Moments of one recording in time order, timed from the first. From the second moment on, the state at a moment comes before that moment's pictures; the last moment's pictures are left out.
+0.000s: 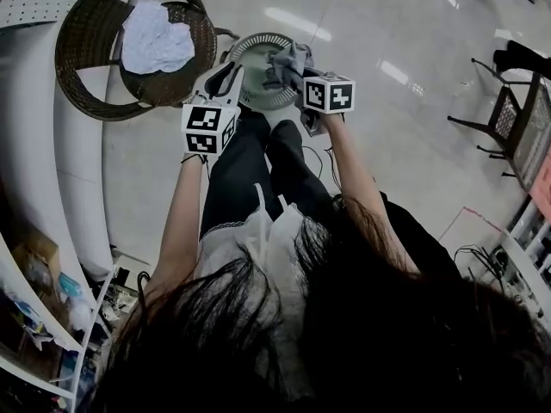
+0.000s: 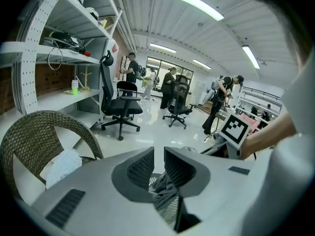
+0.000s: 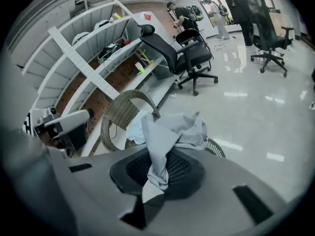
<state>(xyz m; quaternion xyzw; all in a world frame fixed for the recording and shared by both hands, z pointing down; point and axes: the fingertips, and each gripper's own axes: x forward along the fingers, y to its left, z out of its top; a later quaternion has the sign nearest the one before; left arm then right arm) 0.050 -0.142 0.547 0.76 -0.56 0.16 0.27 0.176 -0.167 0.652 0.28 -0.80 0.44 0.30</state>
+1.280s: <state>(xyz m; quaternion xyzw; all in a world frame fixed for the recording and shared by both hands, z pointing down) 0.032 -0.166 0.686 0.77 -0.50 0.21 0.33 0.187 -0.147 0.845 0.27 -0.71 0.45 0.47</state>
